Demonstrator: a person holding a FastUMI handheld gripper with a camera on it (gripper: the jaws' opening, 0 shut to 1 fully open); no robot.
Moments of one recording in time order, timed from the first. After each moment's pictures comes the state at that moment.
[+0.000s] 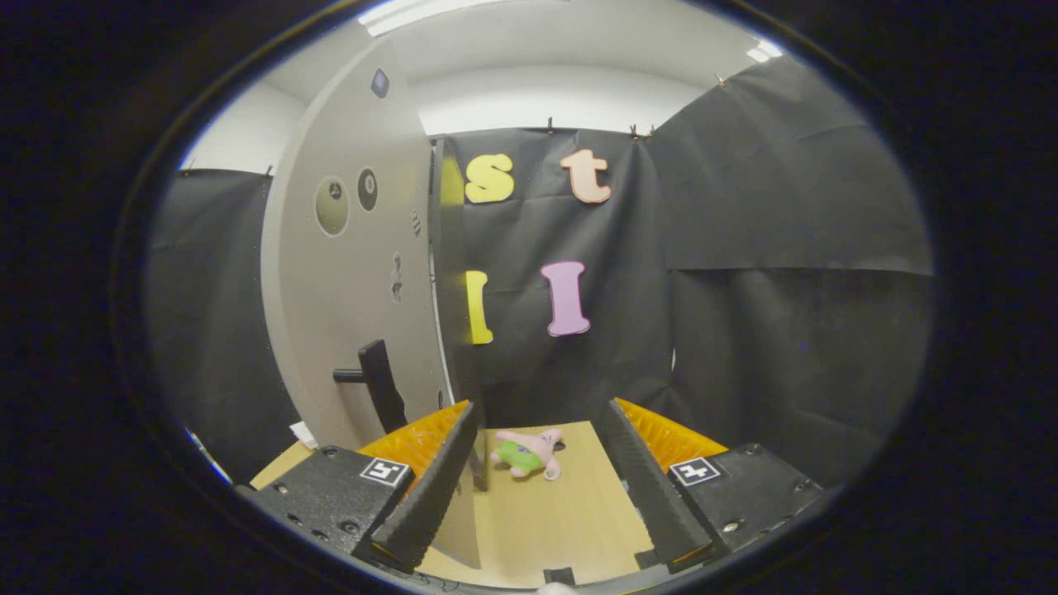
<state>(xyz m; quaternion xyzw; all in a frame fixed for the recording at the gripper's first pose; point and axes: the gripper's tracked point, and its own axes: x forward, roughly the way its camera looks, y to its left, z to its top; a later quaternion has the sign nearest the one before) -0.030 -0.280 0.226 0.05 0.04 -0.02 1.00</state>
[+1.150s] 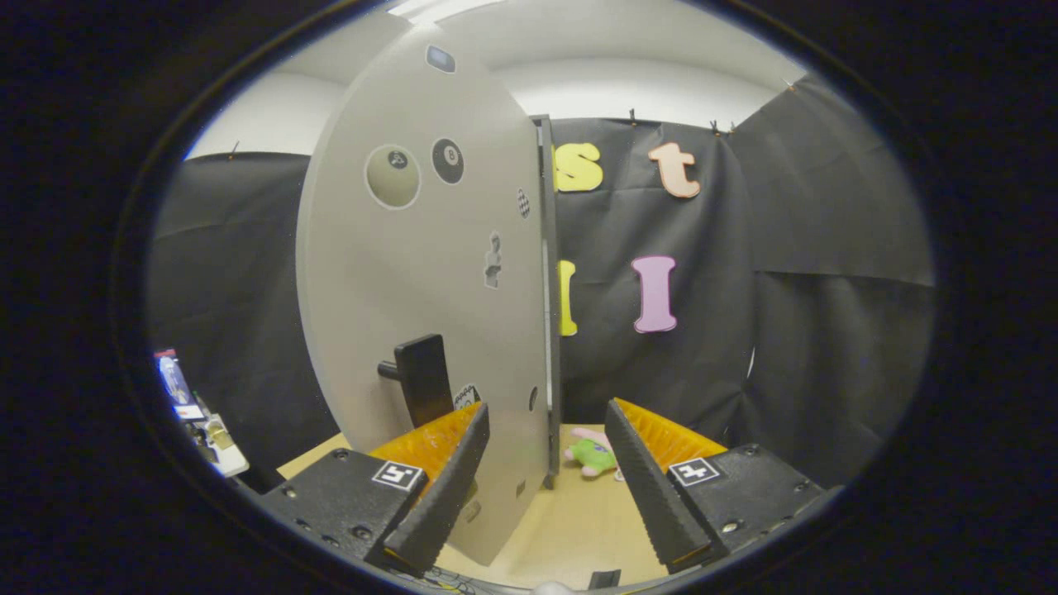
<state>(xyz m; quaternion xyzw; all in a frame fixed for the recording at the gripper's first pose) -0.013 -0.151 -0.074 0.02 0.05 0.08 1.00</state>
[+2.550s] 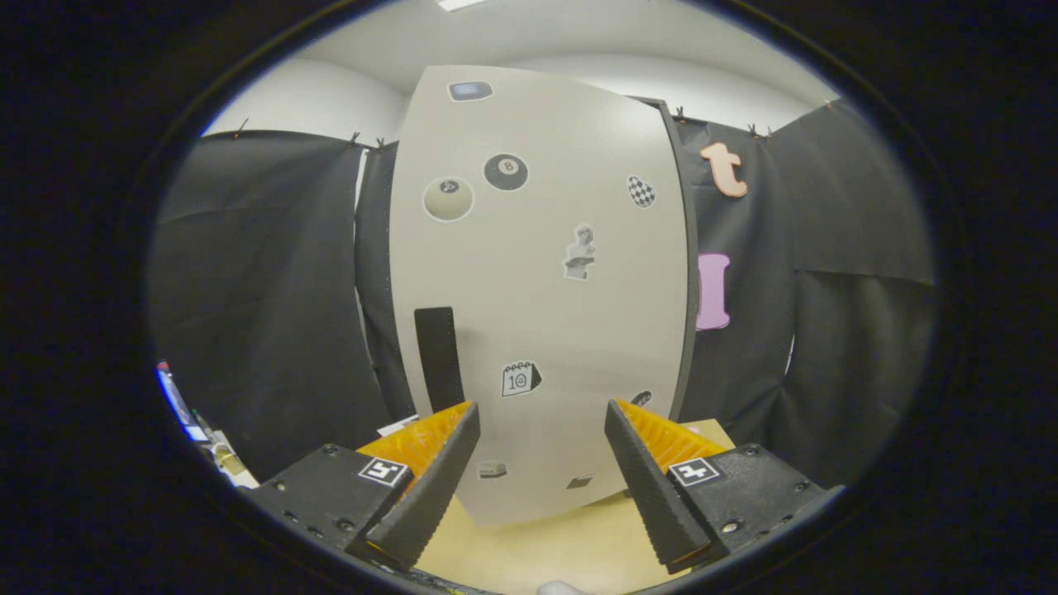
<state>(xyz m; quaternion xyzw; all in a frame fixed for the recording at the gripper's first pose) 0.037 0.045 -0.075 0.02 0.06 0.08 0.99</state>
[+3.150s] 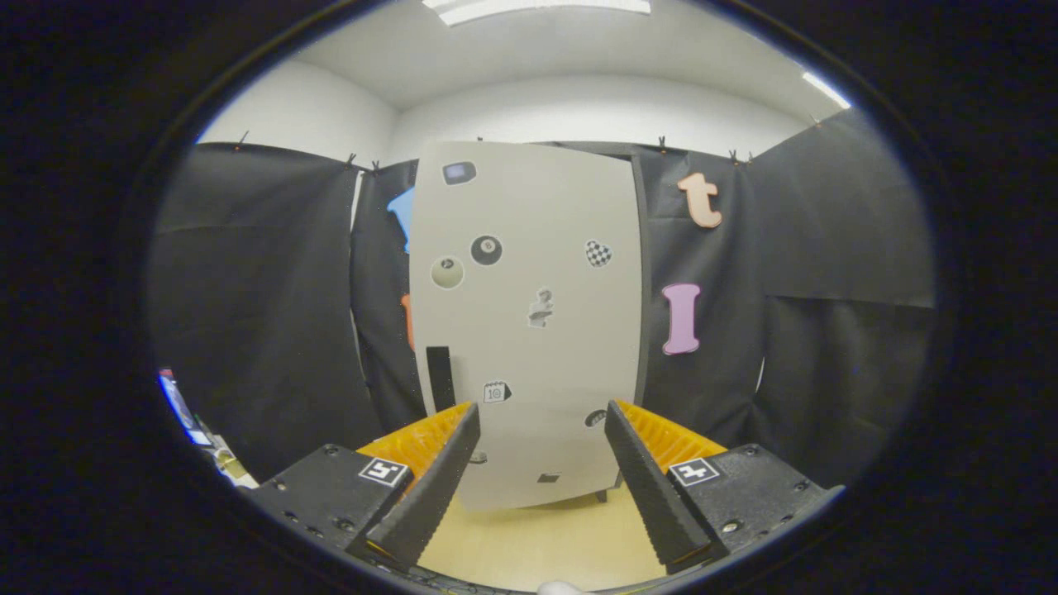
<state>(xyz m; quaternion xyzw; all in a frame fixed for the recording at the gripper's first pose) -0.046 -0.002 -0.020 0.01 0.01 0.05 1.00</state>
